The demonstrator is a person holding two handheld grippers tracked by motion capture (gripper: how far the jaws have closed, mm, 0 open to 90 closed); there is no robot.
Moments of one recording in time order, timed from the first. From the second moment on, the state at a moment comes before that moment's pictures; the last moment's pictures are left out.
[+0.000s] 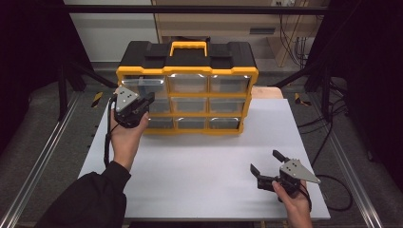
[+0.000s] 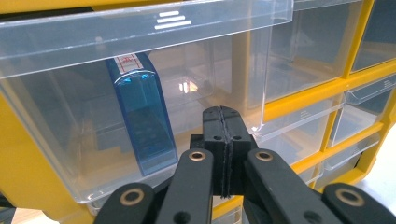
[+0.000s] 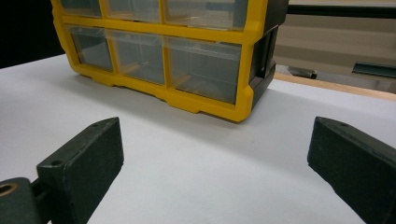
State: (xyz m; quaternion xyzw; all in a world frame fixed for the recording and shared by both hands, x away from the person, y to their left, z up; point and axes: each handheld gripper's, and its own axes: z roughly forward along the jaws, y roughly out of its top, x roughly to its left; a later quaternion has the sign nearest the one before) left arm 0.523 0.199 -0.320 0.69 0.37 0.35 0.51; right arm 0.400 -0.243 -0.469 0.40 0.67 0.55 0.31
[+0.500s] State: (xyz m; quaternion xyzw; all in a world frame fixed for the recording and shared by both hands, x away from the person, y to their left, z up) left arm 0.529 0.198 -0.318 0.69 0.38 0.36 0.51; right arm 0.400 -0.243 -0.469 0.40 0.67 0.55 0.31
